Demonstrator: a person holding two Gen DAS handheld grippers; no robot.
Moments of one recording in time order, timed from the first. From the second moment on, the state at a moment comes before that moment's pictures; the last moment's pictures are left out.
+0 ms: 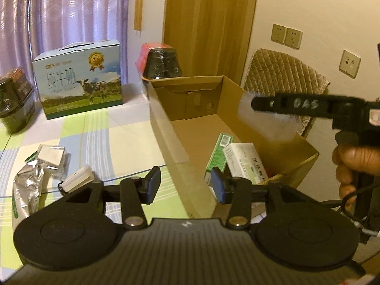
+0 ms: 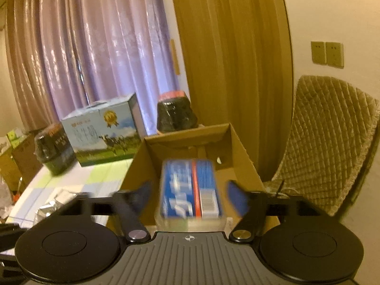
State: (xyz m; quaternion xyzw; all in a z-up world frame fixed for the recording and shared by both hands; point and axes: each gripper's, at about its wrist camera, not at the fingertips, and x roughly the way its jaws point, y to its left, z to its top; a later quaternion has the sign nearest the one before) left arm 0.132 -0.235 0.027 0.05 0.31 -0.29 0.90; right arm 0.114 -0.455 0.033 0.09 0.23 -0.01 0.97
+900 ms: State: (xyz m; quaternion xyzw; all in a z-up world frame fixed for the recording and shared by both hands) left arm 0.086 -0.129 0.023 0.02 0.33 -0.21 0.92; right arm 0.021 -0.398 0.008 0.13 0.28 0.00 0.95
